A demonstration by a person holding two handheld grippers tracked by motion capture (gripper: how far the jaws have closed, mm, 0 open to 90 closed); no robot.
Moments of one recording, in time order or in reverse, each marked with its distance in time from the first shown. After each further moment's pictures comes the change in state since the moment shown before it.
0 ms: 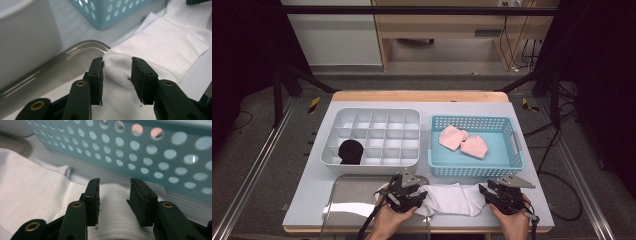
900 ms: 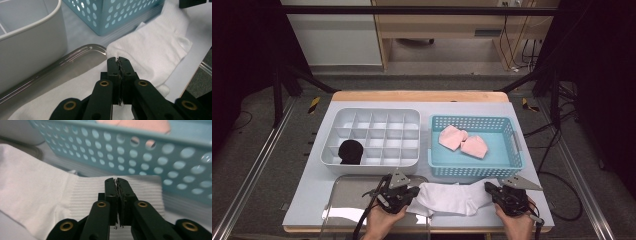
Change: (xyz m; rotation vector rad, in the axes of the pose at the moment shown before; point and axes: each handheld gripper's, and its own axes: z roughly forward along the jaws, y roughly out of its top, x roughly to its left) left arm 0.010 -0.004 -0.031 -0.076 -0.048 -0.019; right arm 0.001 0.004 -0.014 -0.014 0.029 0.014
